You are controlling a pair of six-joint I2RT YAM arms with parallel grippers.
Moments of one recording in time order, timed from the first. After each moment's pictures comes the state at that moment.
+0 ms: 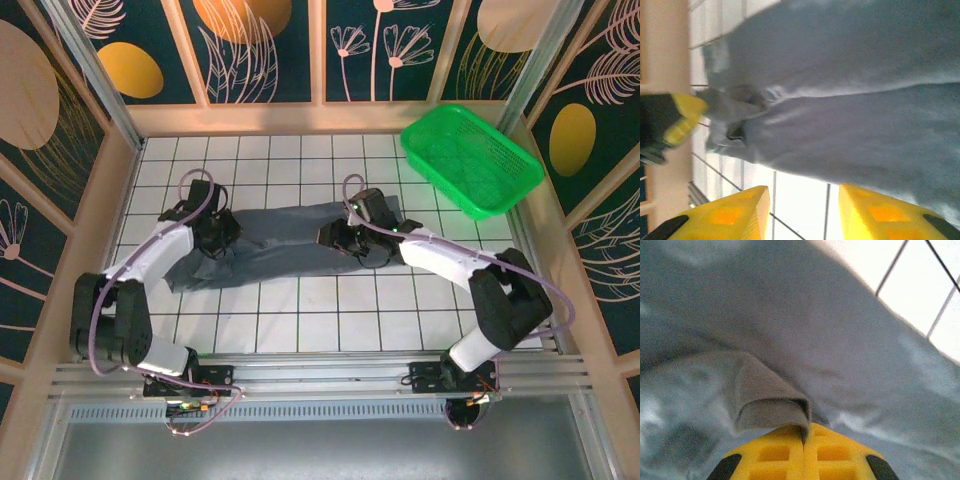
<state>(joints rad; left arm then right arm) -0.21 1.43 0.90 -0.56 0.20 -0.94 0.64 1.53 0.93 -0.11 -0.41 0.85</state>
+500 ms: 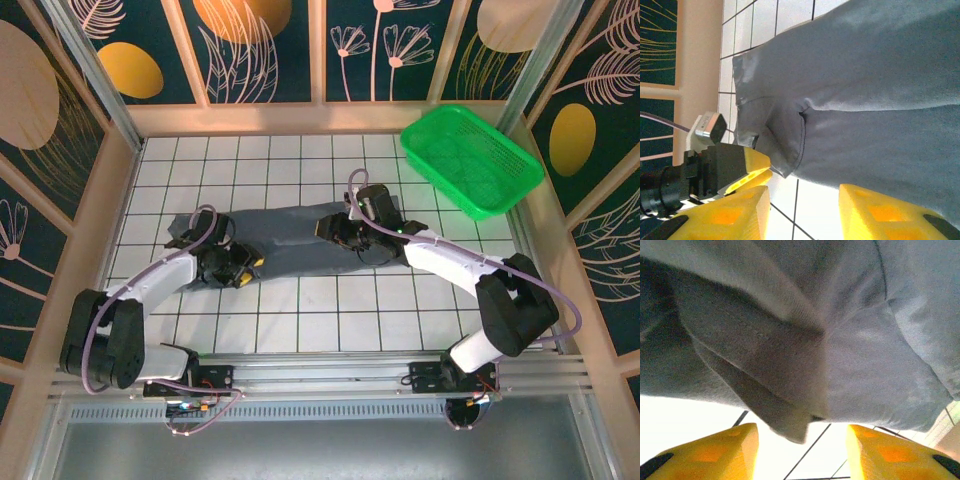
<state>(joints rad) -0.27 1.35 0.73 -0.52 0.37 -1.11 0.64 1.52 0.93 -0.06 -0.43 0.86</state>
